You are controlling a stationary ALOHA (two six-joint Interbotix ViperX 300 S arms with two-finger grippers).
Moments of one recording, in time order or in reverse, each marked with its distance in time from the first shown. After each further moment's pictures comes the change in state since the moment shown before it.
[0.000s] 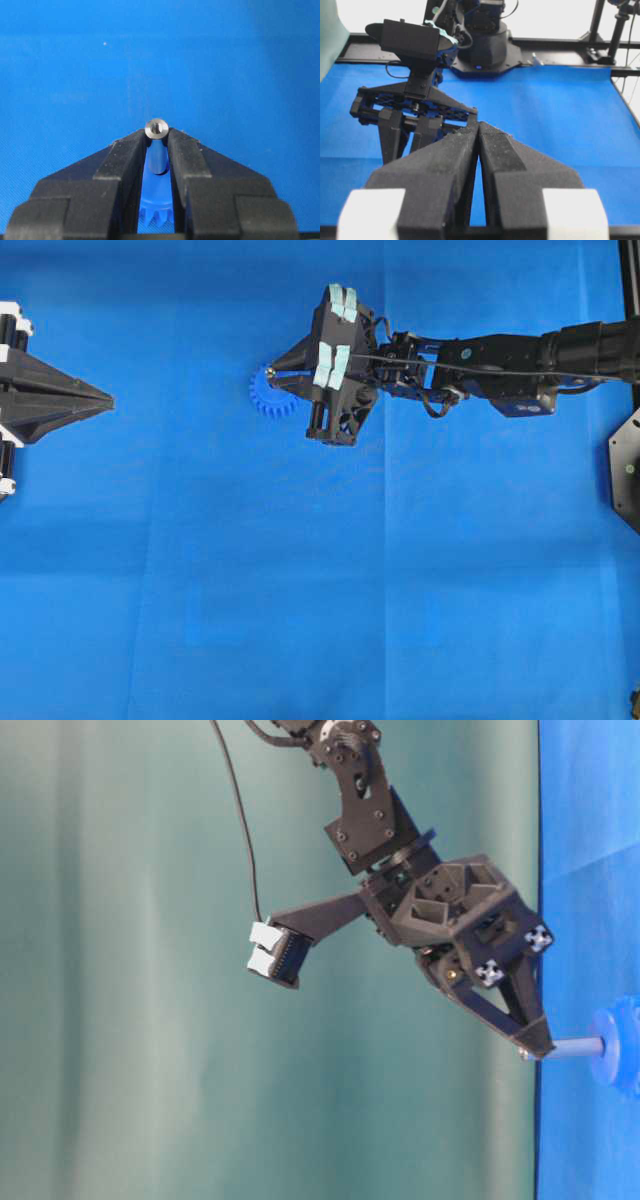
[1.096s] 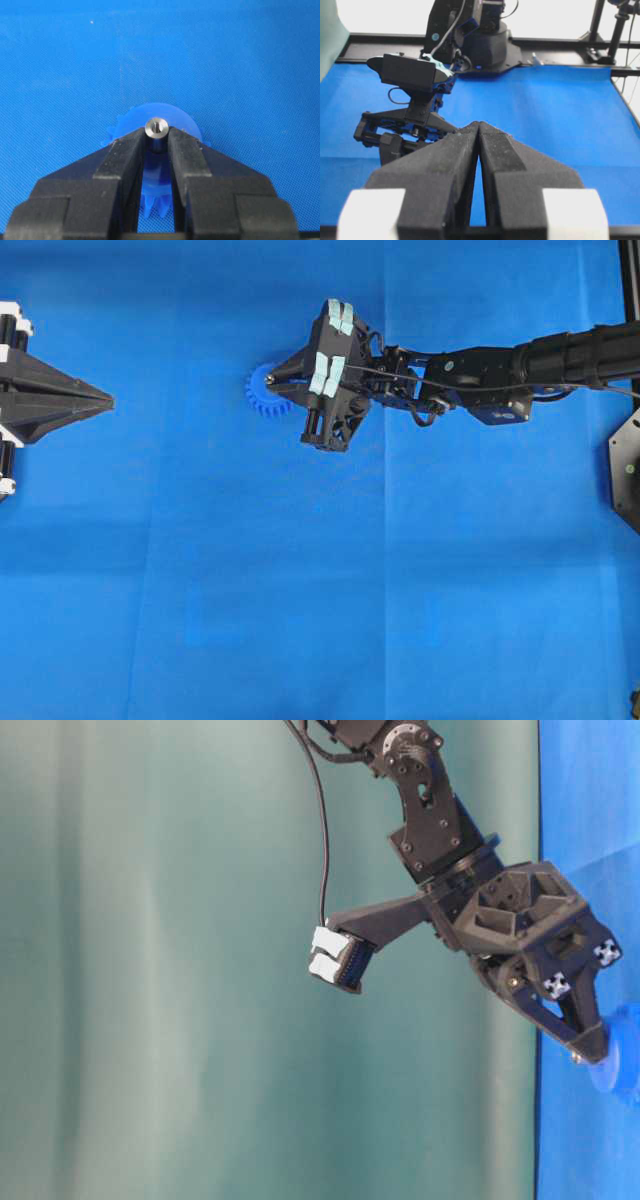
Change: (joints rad) left arm 0.000 0.000 0.000 -0.002 0.000 0.000; right arm 0.000 0.098 -0.002 0.035 -0.046 0.005
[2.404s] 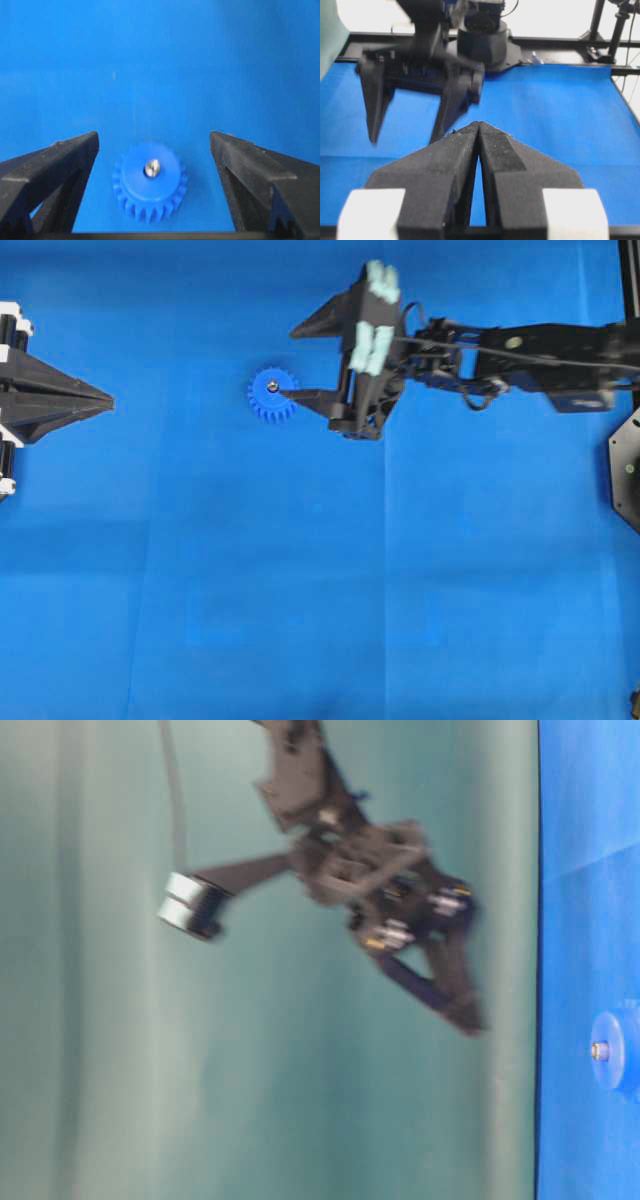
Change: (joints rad) left arm 0.000 0.000 0.002 0.000 0.000 0.000; right arm 0.006 -0.308 0.066 -0.009 0.109 -0.008
